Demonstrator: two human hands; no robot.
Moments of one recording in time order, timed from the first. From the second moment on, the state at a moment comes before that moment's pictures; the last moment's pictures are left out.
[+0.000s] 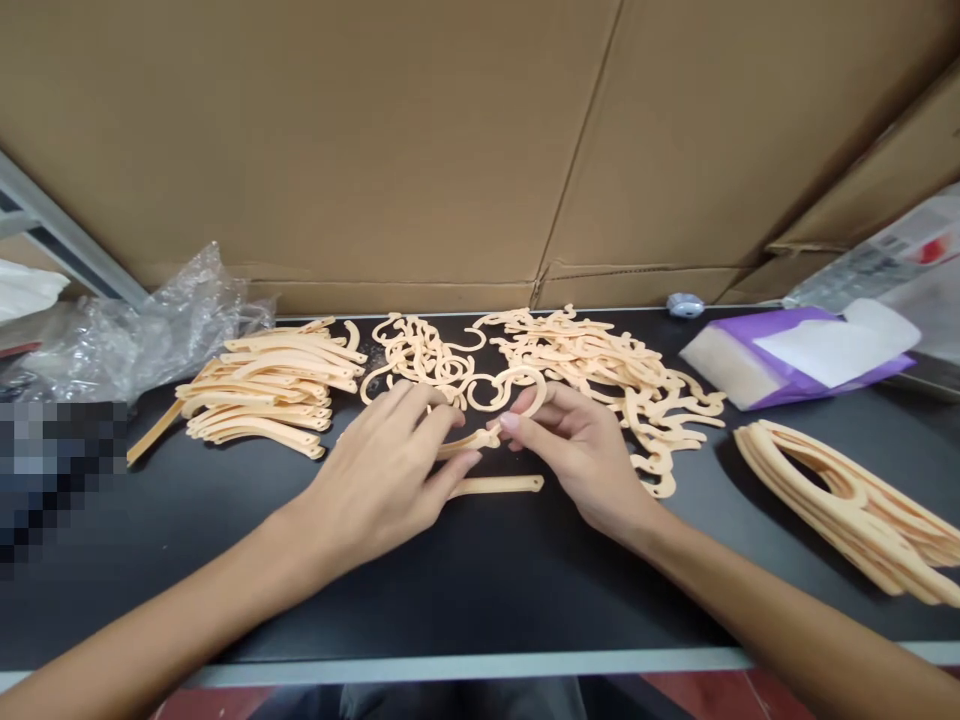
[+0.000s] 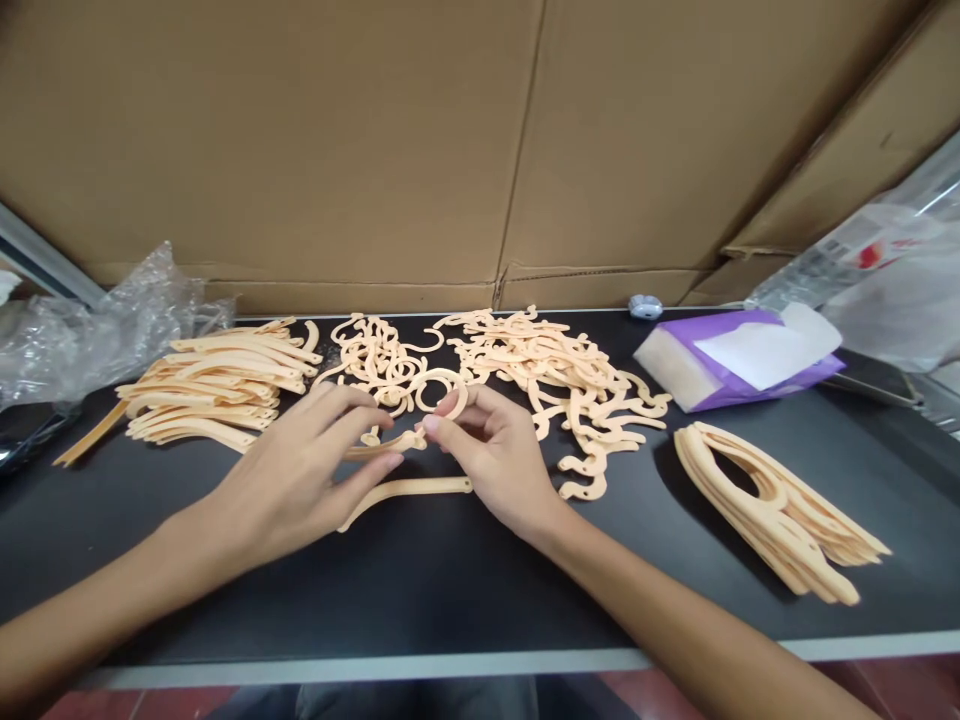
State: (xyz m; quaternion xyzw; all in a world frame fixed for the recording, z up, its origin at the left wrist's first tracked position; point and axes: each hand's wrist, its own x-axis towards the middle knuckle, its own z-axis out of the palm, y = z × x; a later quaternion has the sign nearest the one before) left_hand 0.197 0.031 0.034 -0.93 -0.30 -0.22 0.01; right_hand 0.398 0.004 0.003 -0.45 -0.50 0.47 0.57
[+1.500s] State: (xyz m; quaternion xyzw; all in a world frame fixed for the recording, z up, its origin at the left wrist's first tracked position) left_hand 0.168 0.051 0.026 -0.74 -0.38 -0.34 -0.44; right_hand 0.409 -0.002 0.017 -0.52 -0.73 0.26 0.36
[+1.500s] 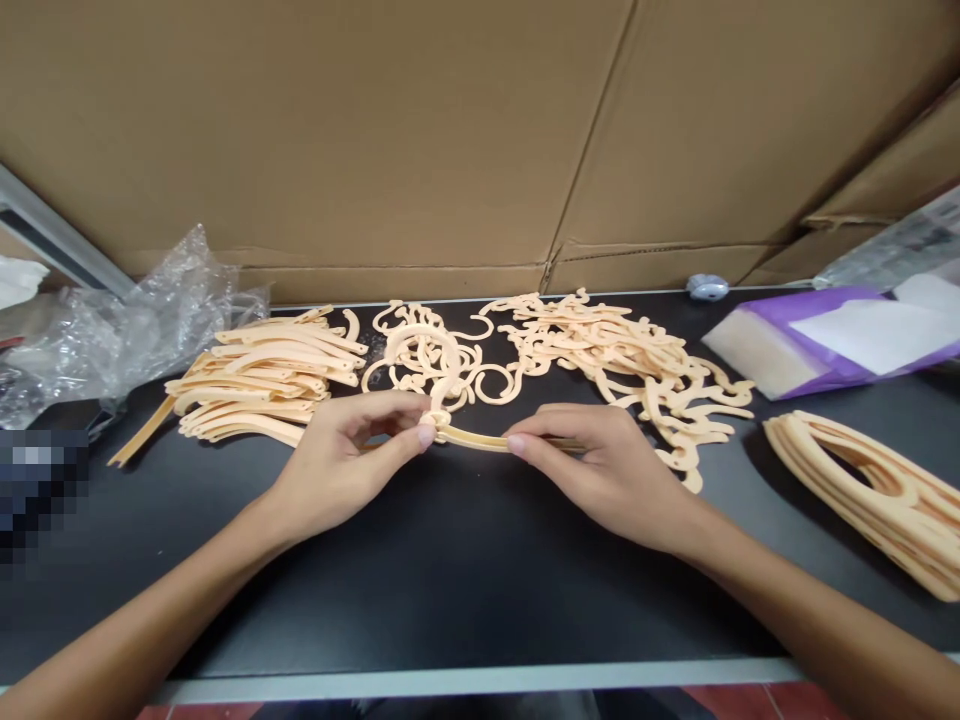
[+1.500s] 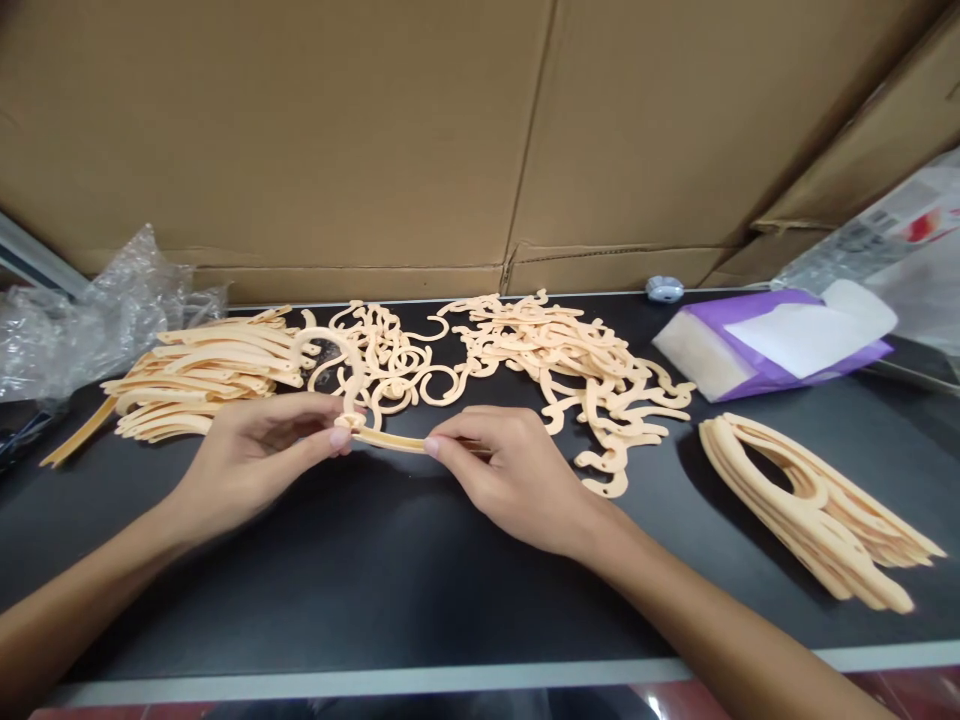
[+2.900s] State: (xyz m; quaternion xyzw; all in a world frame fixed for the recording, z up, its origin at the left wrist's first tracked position) left_hand 0.166 0.052 0.001 -0.93 -0.20 -0.31 0.04; right_hand 0.408 0.001 0.016 -0.49 -0.48 0.54 0.48
